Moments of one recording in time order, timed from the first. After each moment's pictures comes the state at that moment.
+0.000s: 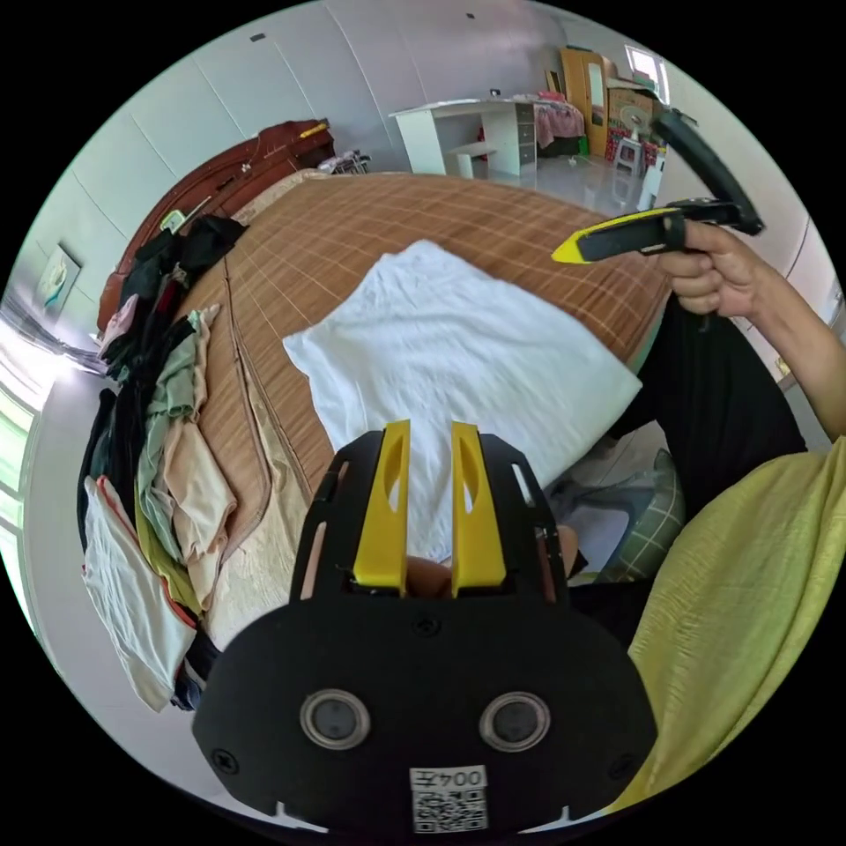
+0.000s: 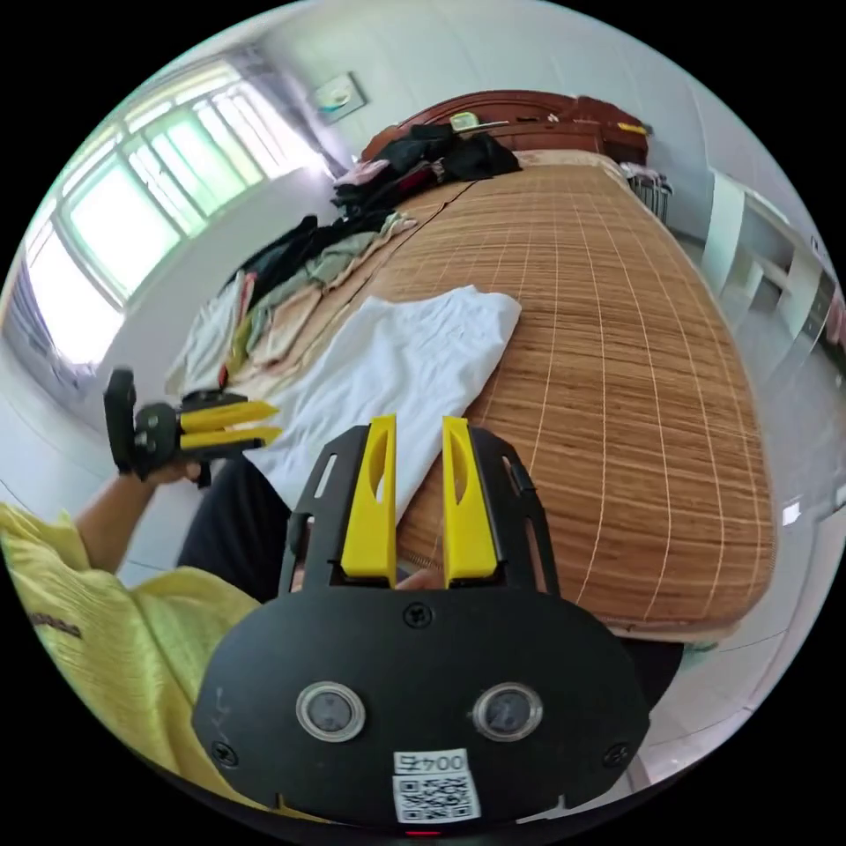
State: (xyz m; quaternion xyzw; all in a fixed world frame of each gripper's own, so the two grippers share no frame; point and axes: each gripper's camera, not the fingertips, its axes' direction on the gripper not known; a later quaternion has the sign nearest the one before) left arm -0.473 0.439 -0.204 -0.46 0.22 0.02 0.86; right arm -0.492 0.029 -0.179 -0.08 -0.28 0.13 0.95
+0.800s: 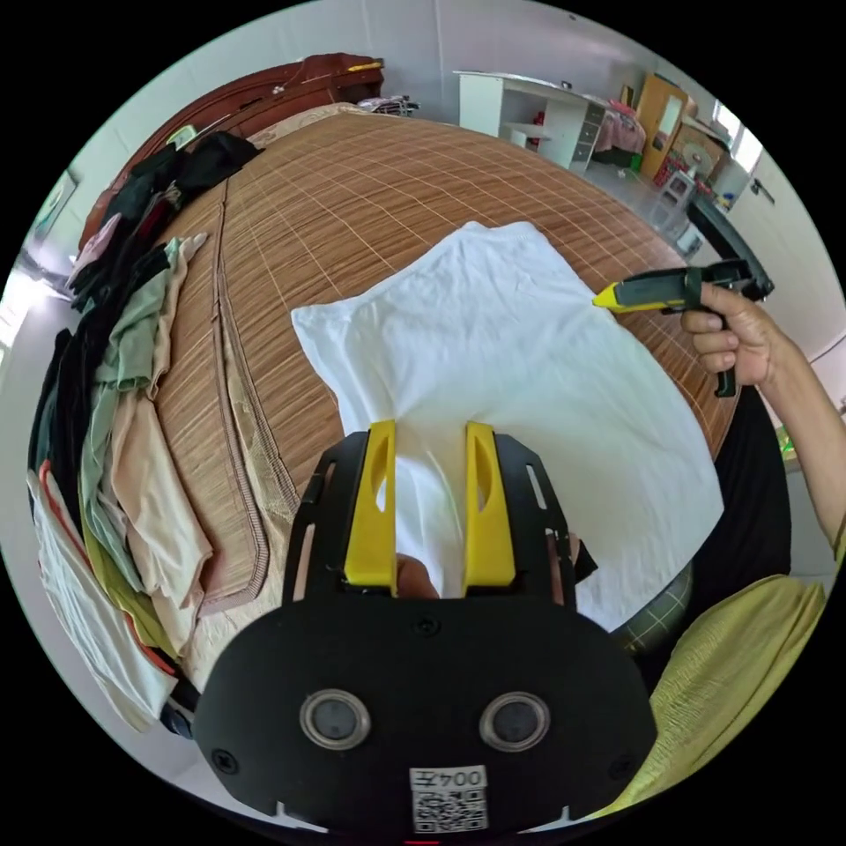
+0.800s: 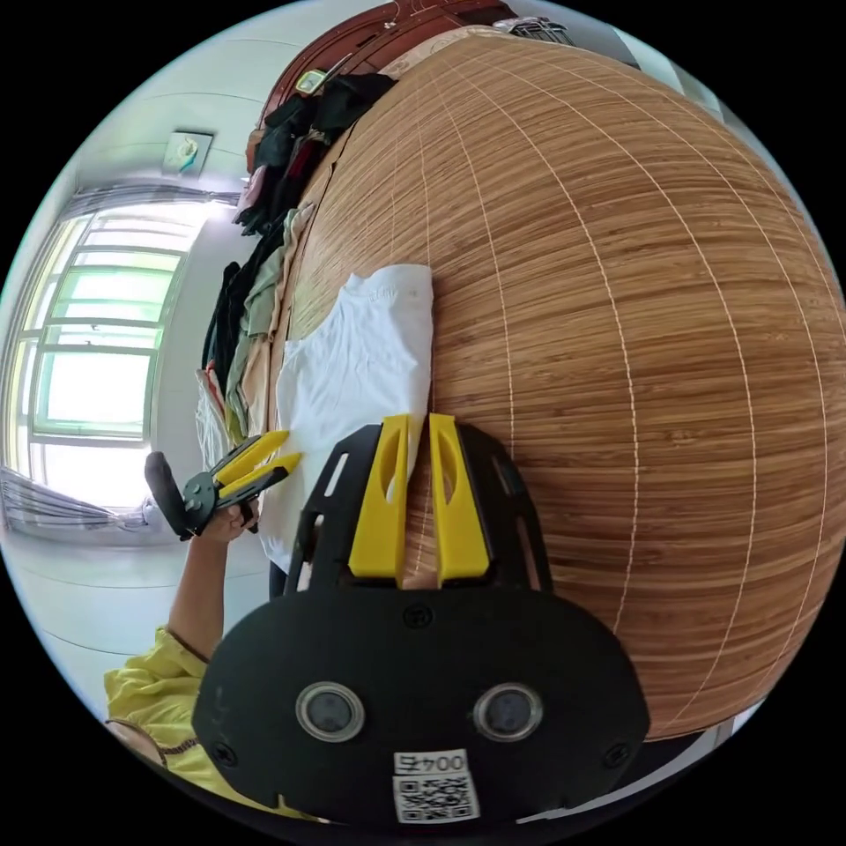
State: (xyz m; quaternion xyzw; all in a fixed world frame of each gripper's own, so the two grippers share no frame) left arm -0.548 0.495 -0.080 -0.53 0.23 -0.10 0.81; right arm -0.348 0.024 0.022 -0.22 -0.36 0.30 0.86
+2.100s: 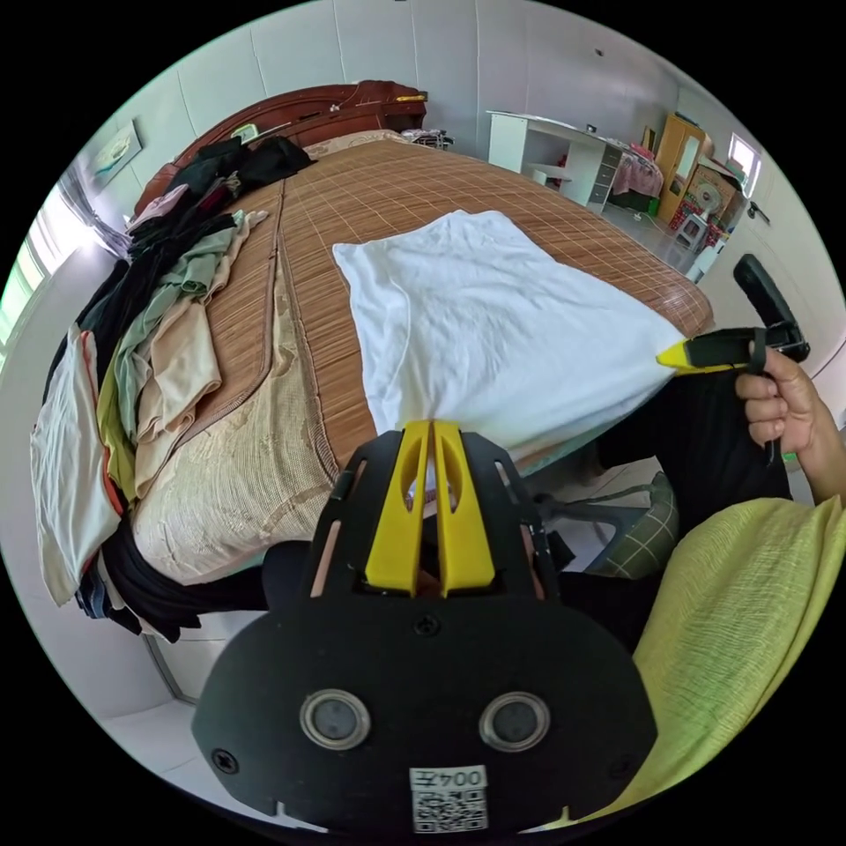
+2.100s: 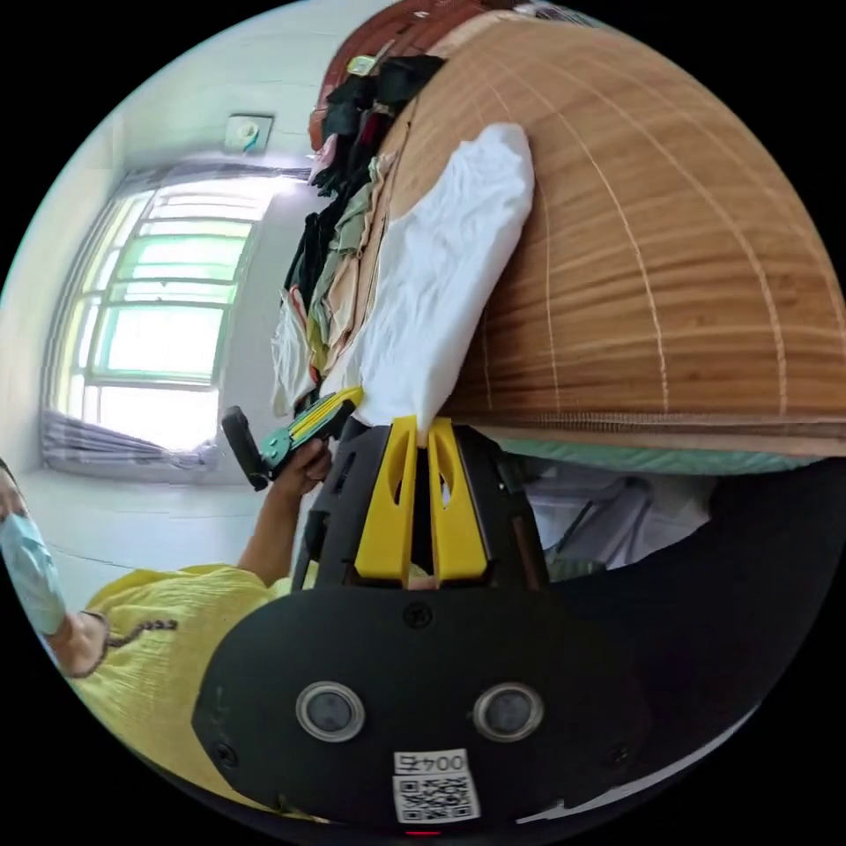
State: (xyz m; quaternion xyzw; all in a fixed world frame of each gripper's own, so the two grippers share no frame) left arm -0.514 0.514 -0.278 -0.51 0.20 -0.12 0.83; right arm -0.420 0.154 -0.146 -0.19 -0.44 0.26 0.84
